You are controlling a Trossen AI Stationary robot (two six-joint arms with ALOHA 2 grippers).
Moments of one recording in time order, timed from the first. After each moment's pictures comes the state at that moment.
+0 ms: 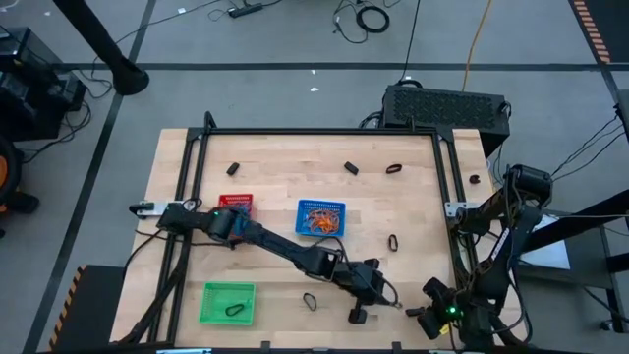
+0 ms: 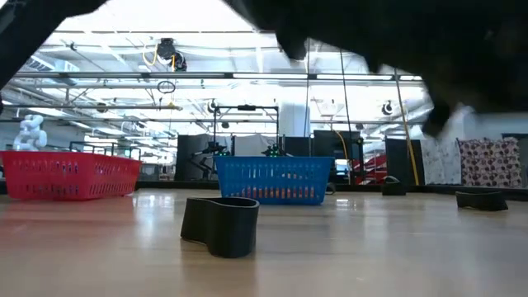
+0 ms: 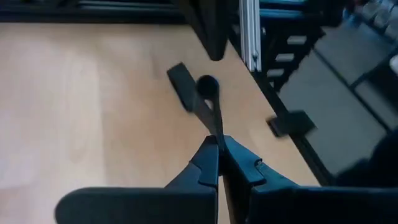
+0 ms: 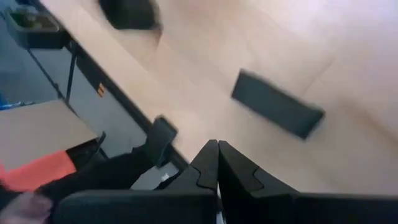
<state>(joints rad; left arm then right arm) -0.32 2.47 1.95 0.04 0.15 -0.16 1.22 1.48 0.75 -0.33 0.37 2.19</state>
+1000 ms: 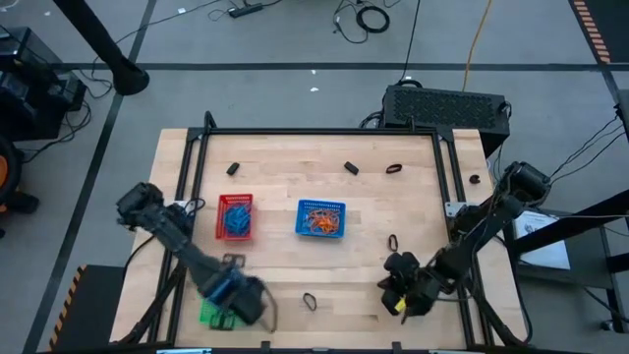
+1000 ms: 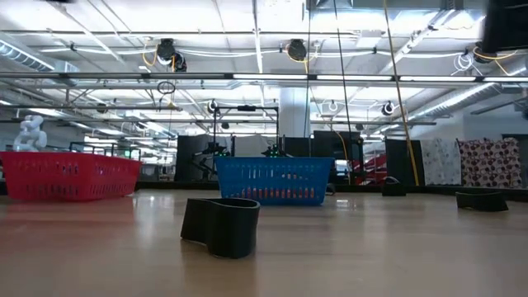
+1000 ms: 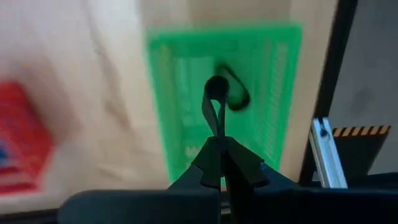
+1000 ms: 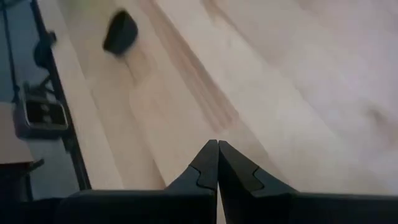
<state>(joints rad) -0.70 1.78 1.53 -1.36 0.18 -0.63 0.81 1.48 0.75 -0.28 0.44 1.42</state>
